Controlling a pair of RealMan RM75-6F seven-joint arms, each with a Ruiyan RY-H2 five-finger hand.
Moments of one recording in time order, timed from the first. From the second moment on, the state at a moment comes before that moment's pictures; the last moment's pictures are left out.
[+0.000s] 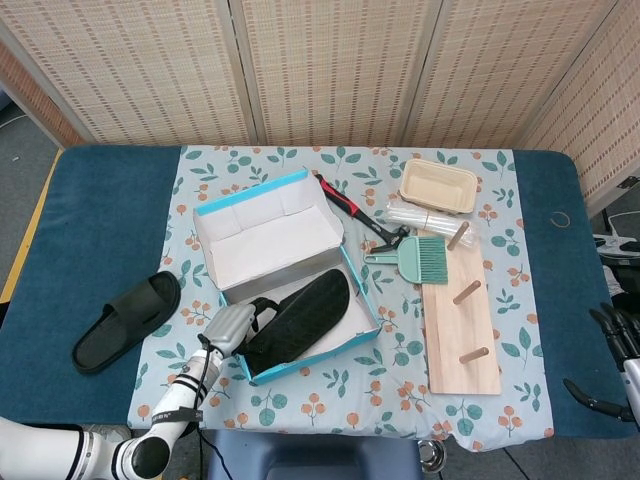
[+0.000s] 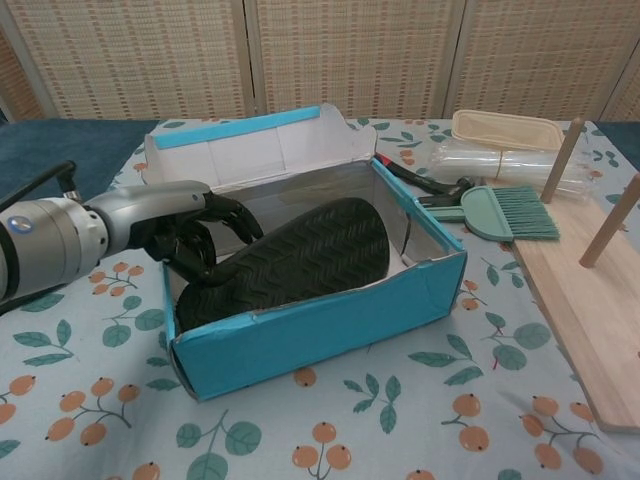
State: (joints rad) left arm -0.81 -1.52 -0.17 -1.90 0.63 1.09 0.43; right arm -0.06 -0.94 -0.03 -1.61 -1.62 1.58 0.16
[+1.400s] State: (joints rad) left arm -1.05 -1.50 -0.25 -1.92 0.03 0.98 0.51; right arm -0.07 -0.93 -0.02 -1.60 -1.62 1.60 0.18
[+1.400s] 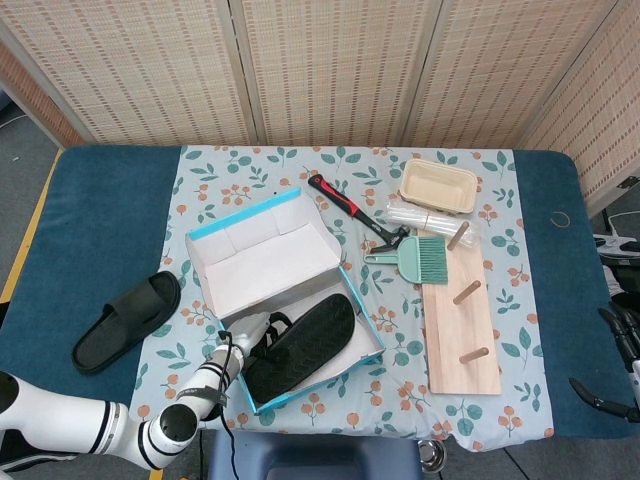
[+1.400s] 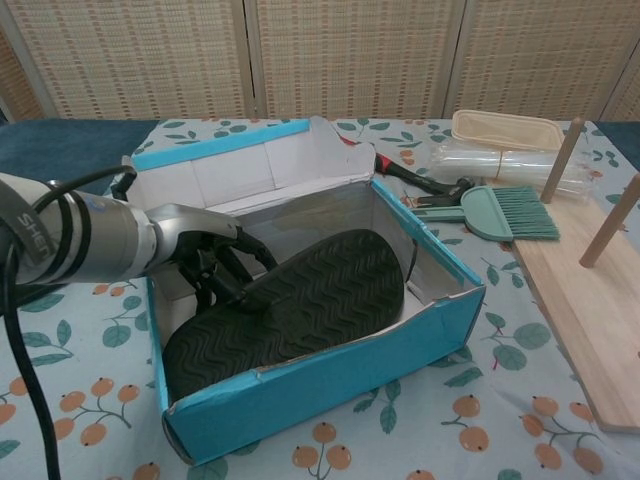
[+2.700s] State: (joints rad) left arm -0.91 -1.22 -0.36 -2.11 0.42 1.13 0.28; right arm -0.06 -0.93 -0.03 -1.61 -1.62 1.58 0.17
